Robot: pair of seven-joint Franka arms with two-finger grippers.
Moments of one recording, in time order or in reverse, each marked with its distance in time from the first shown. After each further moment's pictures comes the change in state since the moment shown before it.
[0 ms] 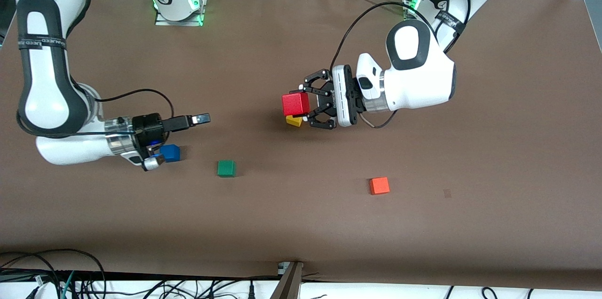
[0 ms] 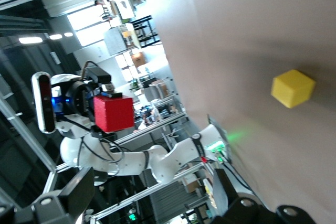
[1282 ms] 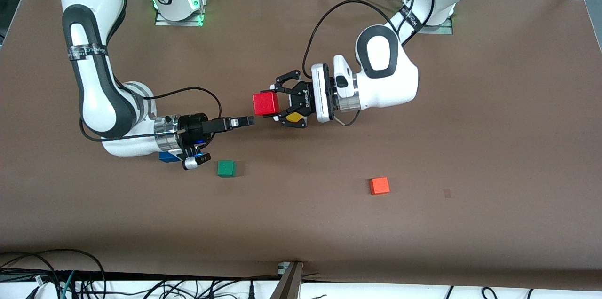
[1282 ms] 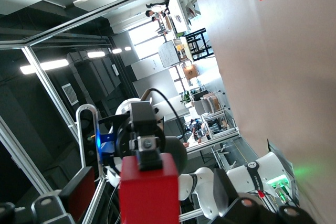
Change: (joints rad) left arm -0.137 0.117 0.005 0.057 -0.424 0.153 0.394; right arm 0.134 0.010 0.011 -0.090 0.307 0.128 -0.086
